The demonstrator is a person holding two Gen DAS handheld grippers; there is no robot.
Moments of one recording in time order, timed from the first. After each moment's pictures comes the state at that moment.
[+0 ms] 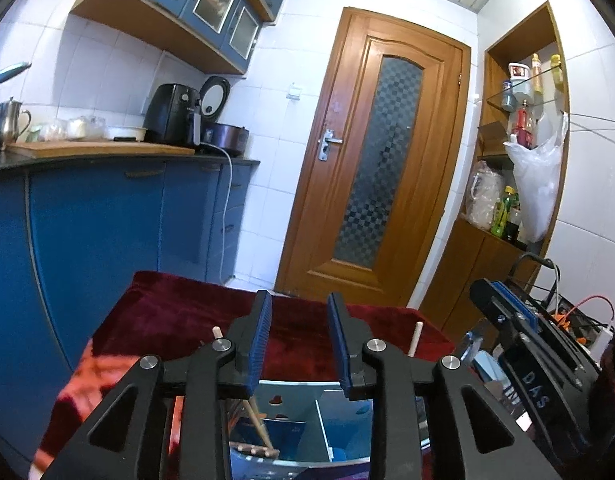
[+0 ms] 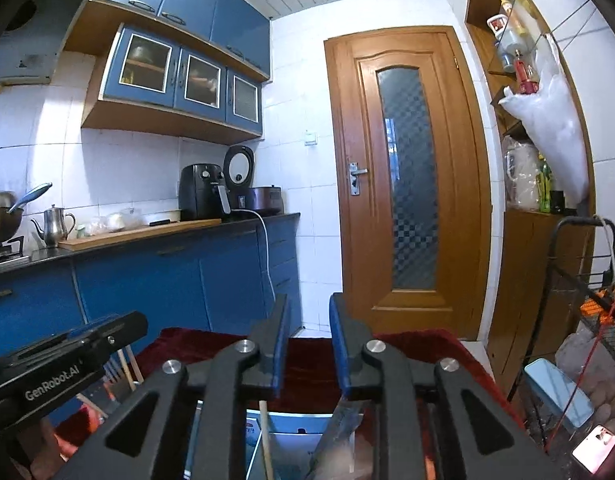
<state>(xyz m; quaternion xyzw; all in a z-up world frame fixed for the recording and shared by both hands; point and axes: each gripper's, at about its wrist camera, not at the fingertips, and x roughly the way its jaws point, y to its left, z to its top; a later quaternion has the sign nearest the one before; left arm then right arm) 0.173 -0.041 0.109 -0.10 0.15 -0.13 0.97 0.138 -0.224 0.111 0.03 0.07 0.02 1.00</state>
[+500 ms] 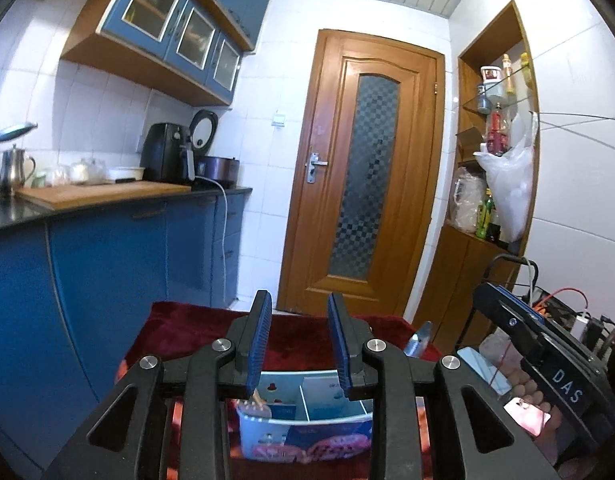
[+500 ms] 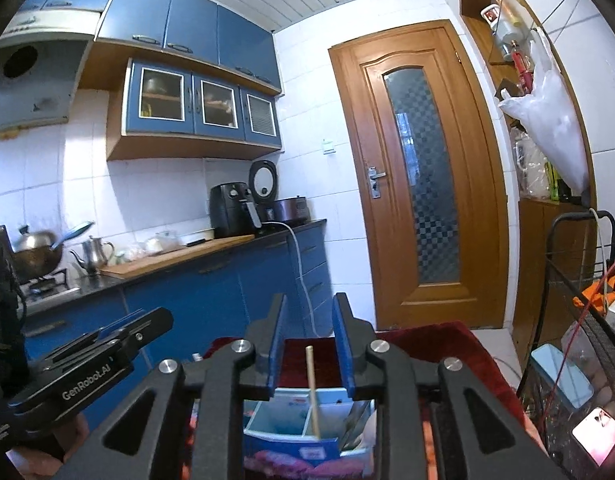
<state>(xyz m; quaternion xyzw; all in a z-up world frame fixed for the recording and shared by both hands) 0.089 -0.037 0.160 -0.06 0.12 -0.14 0.98 0.063 -0.230 0.155 0.08 0.07 0.07 0.99</state>
